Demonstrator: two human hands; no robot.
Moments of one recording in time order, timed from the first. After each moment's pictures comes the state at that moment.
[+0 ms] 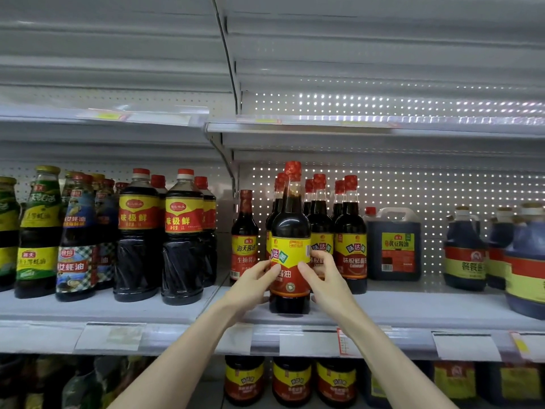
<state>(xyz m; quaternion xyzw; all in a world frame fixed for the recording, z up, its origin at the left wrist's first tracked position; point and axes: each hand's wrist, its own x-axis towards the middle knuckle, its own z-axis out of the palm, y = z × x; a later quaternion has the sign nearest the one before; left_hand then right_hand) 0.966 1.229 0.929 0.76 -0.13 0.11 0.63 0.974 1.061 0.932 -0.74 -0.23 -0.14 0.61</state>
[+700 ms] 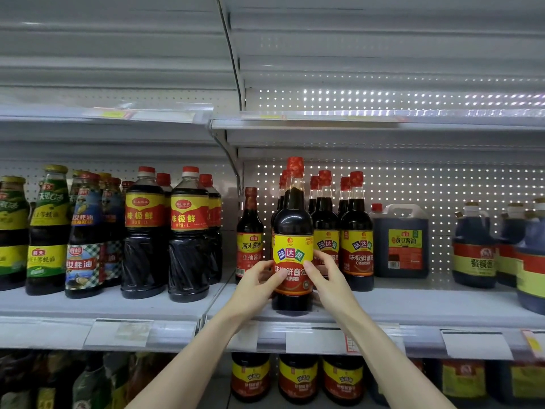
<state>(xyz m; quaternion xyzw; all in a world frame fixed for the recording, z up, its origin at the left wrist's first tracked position) 0.959 1.230 0.916 0.75 -0.14 0.20 0.61 0.985 1.070 0.922 -0.70 -0.25 -0.12 0.65</state>
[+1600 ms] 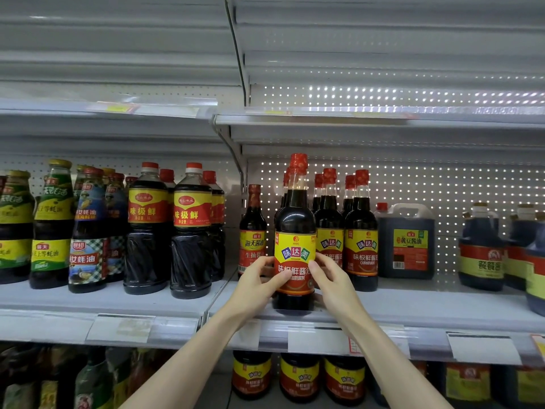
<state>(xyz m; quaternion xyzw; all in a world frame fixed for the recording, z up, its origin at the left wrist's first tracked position) 0.962 1.233 0.915 0.77 -0.14 0.23 0.58 0.988 1.069 0.917 -0.70 -0.25 -0.13 0.66</state>
